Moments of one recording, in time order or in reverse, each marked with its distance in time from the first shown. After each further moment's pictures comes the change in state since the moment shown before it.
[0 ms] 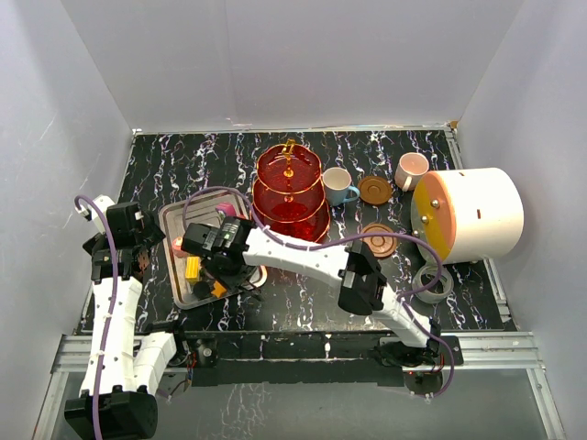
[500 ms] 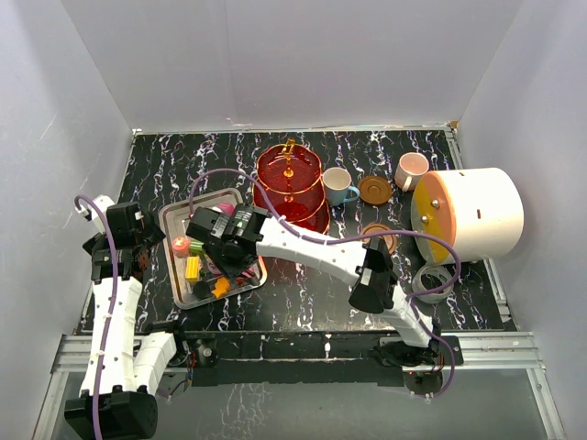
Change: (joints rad) left arm 0.000 0.000 0.000 0.000 0.000 0.000; right arm -0.023 -0.091 0.003 0.018 0.014 0.080
